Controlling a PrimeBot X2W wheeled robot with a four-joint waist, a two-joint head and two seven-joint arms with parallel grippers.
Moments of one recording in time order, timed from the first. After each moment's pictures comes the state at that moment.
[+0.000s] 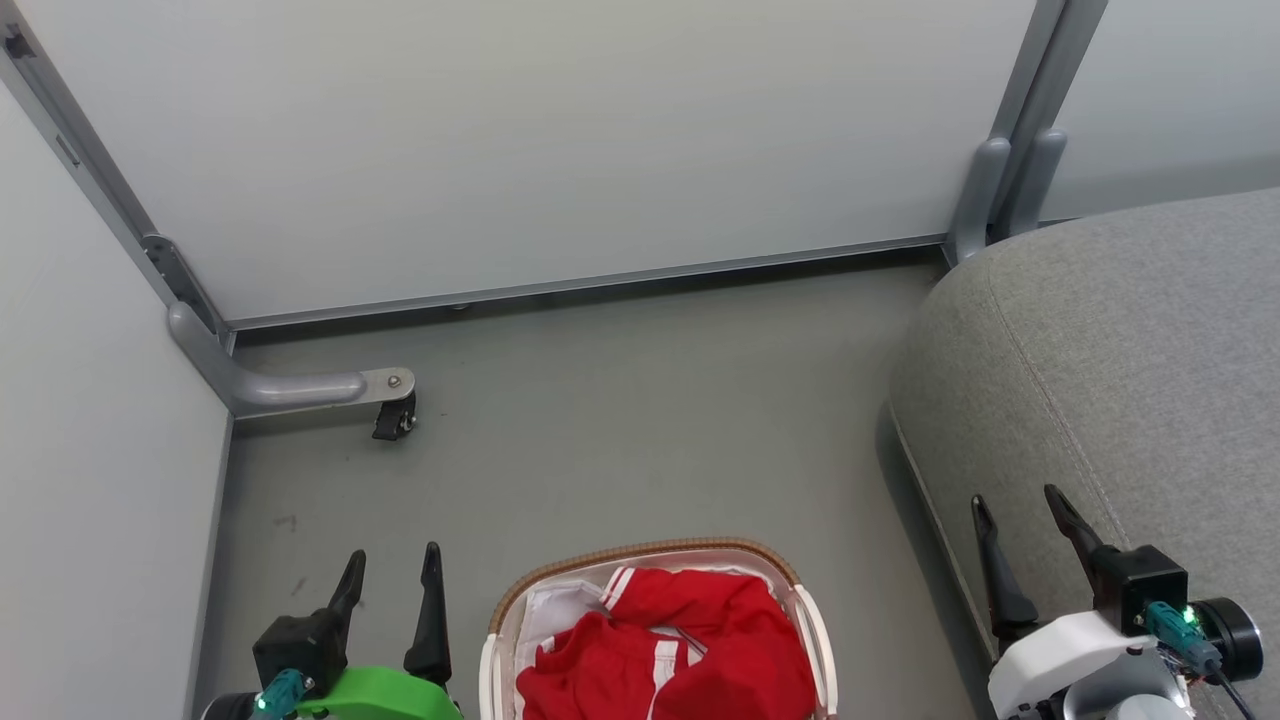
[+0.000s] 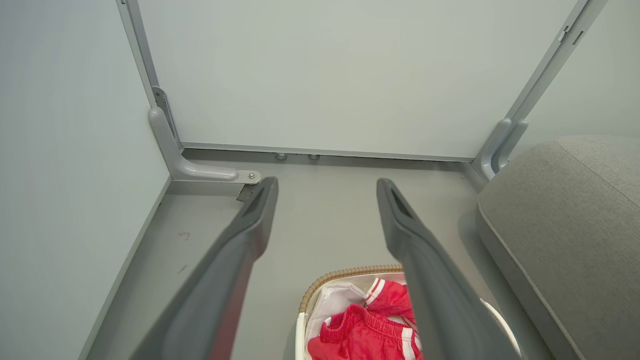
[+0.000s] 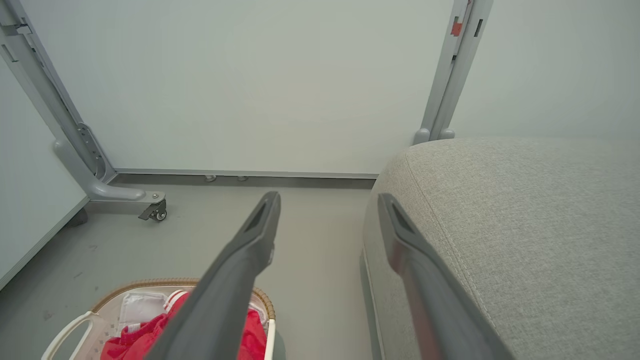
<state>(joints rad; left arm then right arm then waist) -0.02 0.05 -0.14 0.39 -0.28 -0.08 -0.25 -0.03 -0.05 -0.05 0.27 0.05 0.13 -0.25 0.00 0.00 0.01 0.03</state>
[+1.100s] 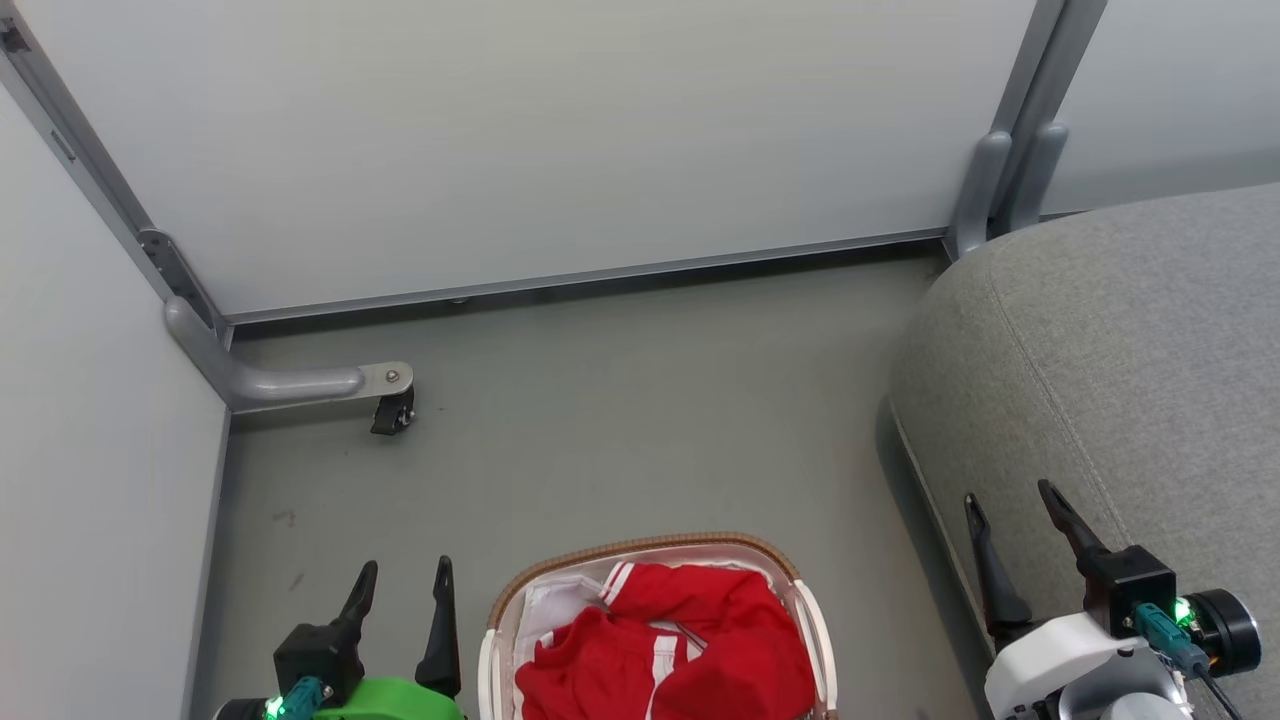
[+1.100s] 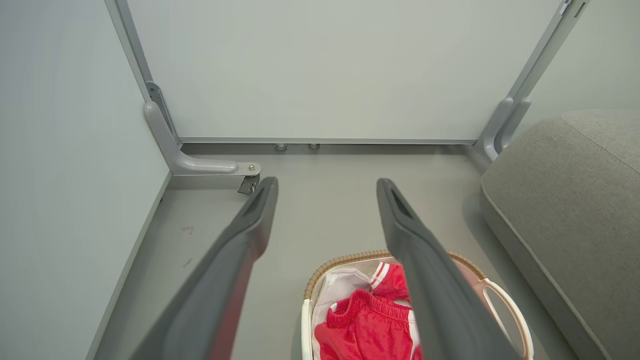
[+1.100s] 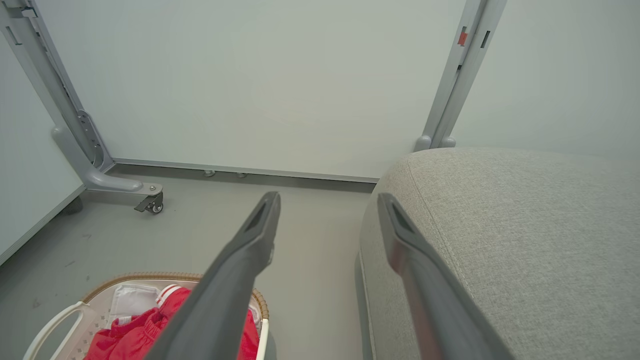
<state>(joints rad) -0.02 0.05 -0.15 0.42 -0.24 -0.08 -0.26 -0.03 -0.05 -0.04 0.26 -0.01 0.13 -0.26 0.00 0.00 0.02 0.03</state>
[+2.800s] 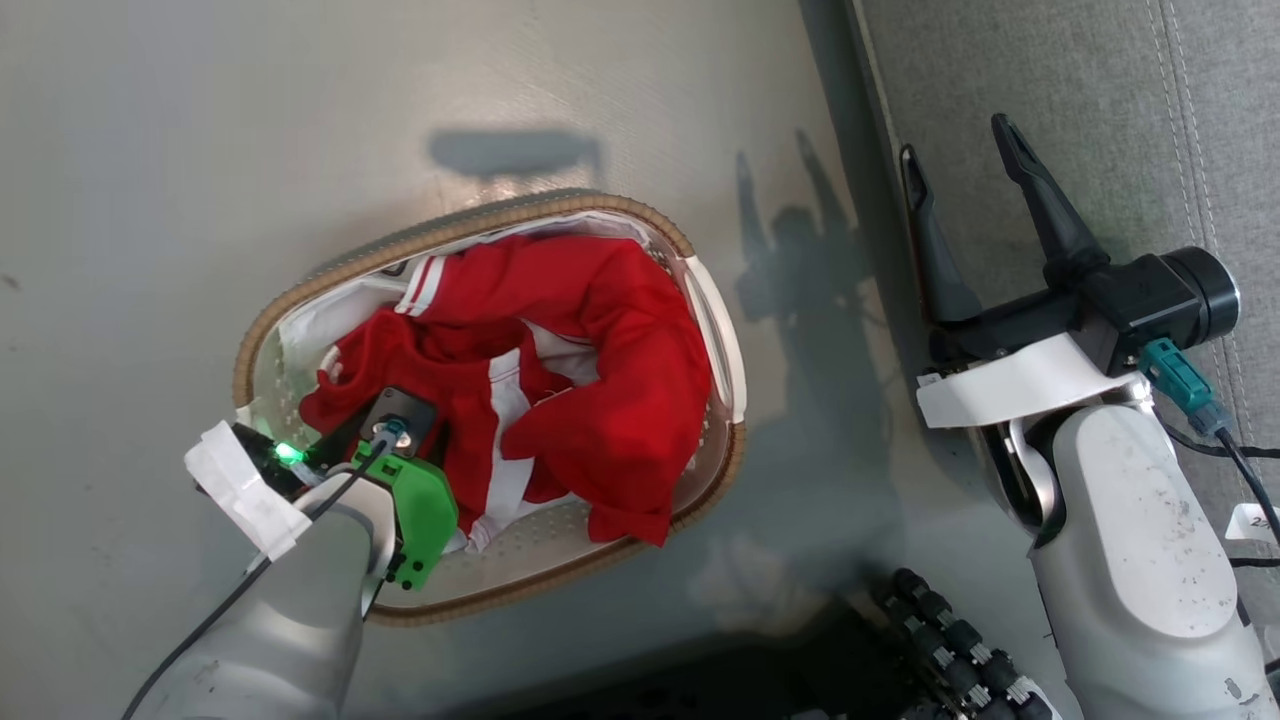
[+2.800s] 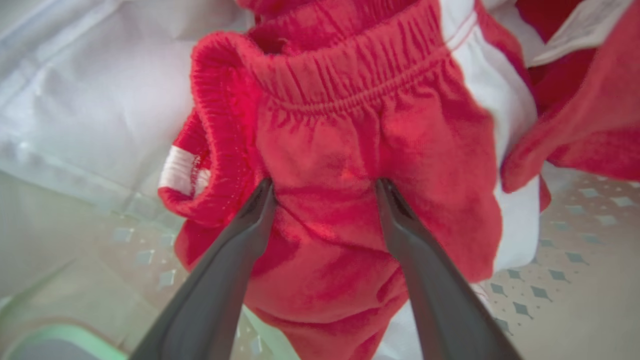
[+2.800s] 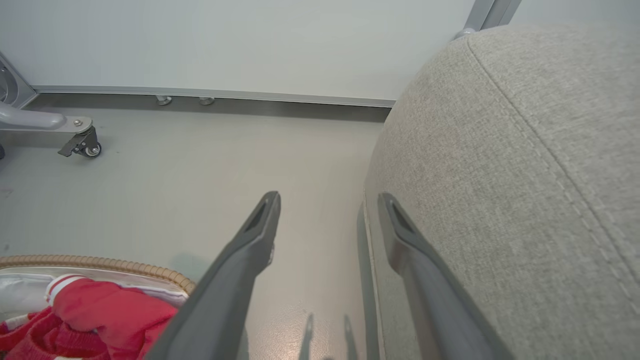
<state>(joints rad) -0.75 0.09 -0.51 1.27 -0.02 -0.11 -0.20 -0.47 -0.05 0.09 0.11 0.05 0.13 -0.26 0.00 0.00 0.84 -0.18</state>
